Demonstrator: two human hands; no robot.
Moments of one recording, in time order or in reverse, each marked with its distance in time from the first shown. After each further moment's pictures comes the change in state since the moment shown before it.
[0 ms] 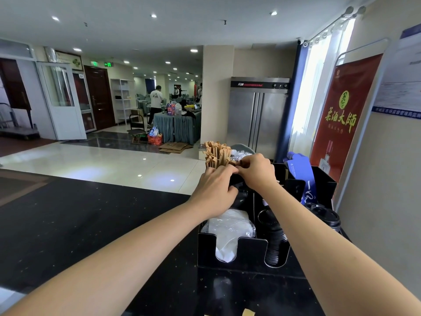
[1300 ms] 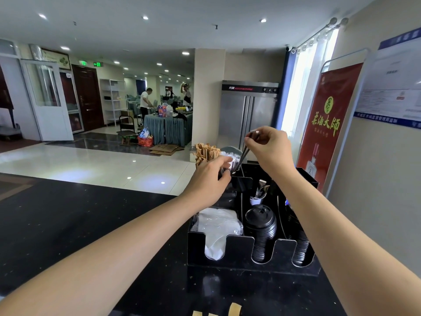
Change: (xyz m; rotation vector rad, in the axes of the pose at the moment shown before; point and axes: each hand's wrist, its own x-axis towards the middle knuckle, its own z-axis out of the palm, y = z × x) left_hand 0.006 0.018 -0.012 -0.243 0.108 0.019; right_hand -0.015 -0.007 -0.083 0.428 0.313 -0.107
